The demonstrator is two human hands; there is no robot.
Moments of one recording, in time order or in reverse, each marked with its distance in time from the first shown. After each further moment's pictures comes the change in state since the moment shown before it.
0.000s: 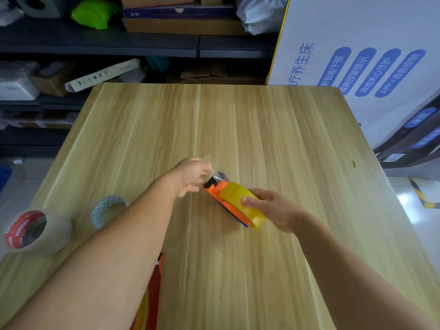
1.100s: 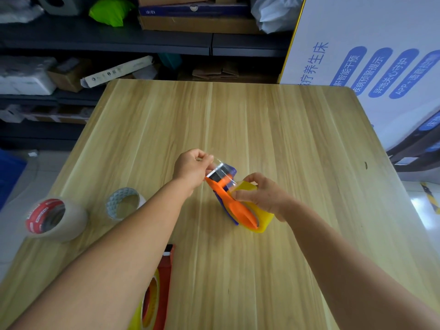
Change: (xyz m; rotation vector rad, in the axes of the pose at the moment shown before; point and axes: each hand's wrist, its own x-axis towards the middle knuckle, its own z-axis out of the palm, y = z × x) left_hand -0.003 -0.019 -0.003 -0.027 0.360 0.279; right_hand 0.002 -0.046 0.034 -0.236 0.192 0.095
